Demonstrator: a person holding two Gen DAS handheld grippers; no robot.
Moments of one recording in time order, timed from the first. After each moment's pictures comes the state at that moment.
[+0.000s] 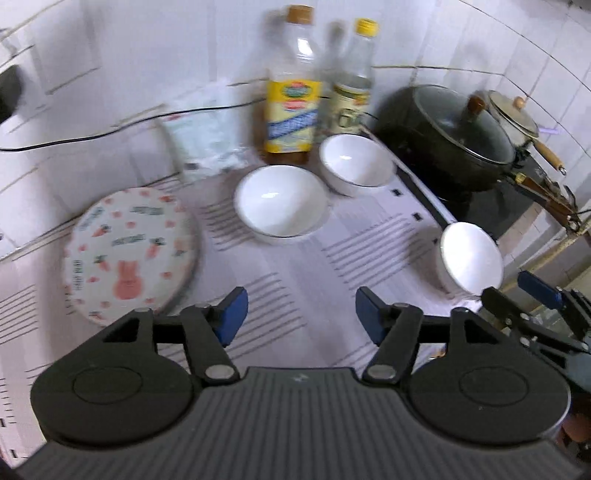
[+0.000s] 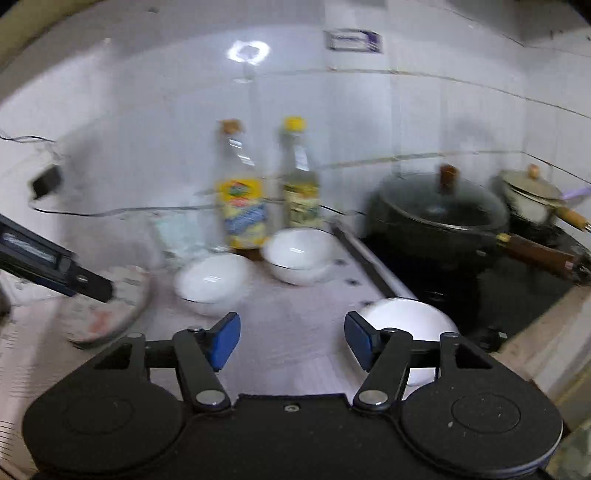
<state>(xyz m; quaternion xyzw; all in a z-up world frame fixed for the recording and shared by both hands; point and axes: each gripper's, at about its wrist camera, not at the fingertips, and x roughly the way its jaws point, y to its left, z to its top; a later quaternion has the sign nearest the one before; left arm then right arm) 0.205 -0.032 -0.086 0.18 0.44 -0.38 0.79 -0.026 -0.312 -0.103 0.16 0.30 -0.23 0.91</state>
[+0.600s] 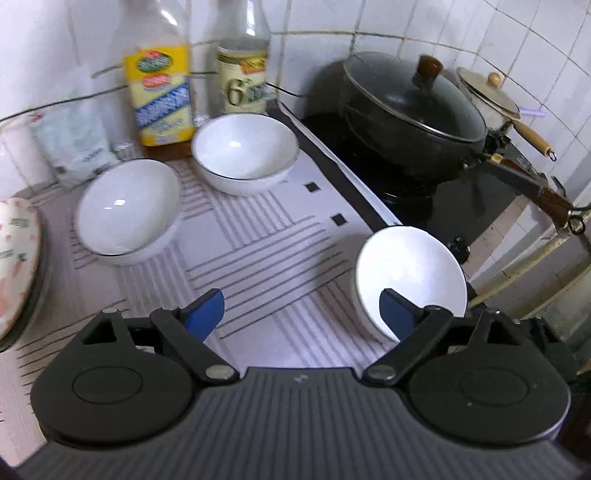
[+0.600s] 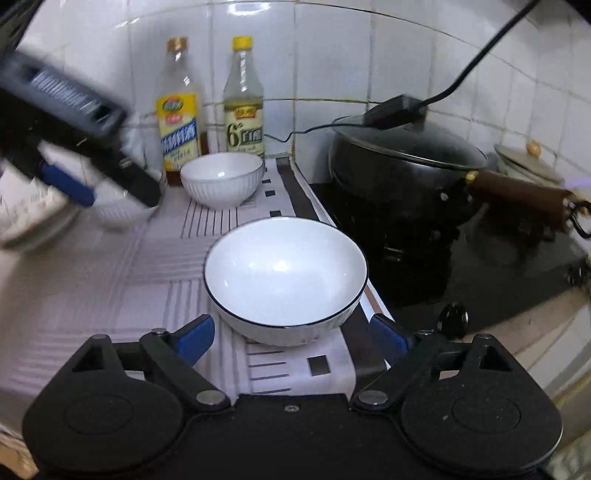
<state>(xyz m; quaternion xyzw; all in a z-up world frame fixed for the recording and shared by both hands) 0.164 -0.153 -0.172 0.17 0.44 -0.41 0.78 -0.056 -0.399 -0.203 0.08 0.35 -0.20 0.91</state>
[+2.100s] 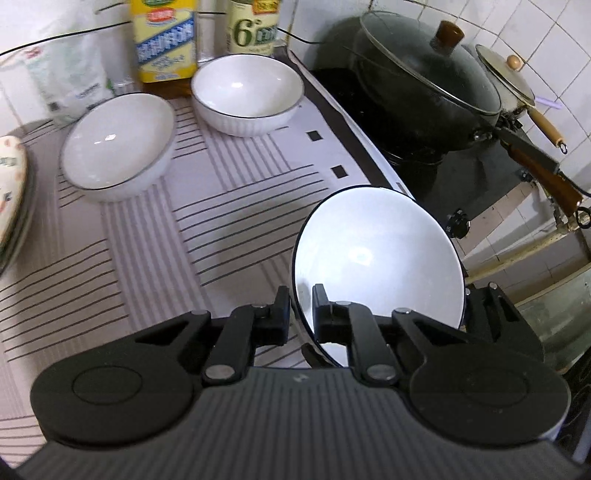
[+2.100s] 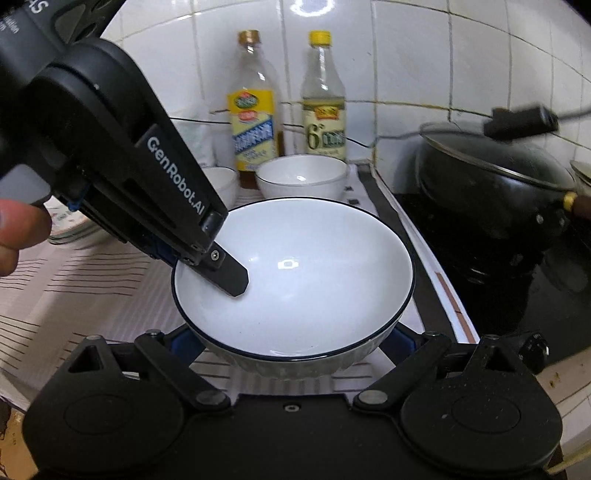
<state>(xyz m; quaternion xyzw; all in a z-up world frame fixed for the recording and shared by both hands) 0.173 -0.128 -0.187 0.14 0.52 -0.38 0.76 -0.014 -0.383 -0.208 0.10 0.33 -0.09 0.93</state>
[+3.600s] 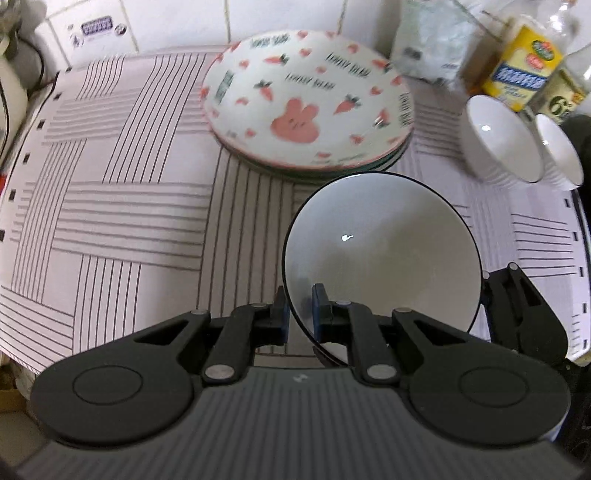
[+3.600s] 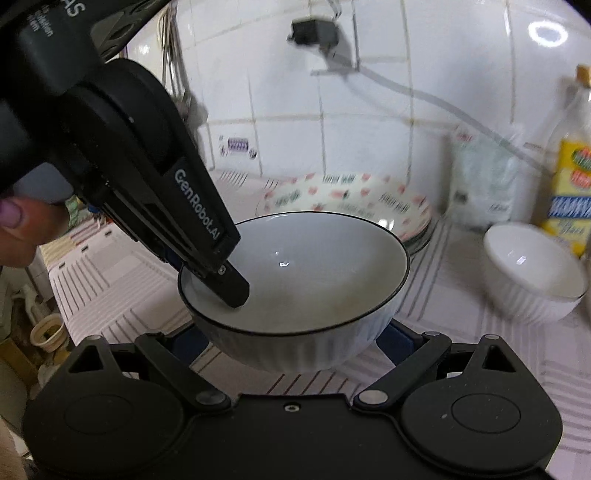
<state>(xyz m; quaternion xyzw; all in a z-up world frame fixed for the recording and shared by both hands) 0.282 0.136 -0.218 0.04 0.56 -0.13 0.82 0.124 -0.179 -0.215 0.03 0.33 0.20 0.92</state>
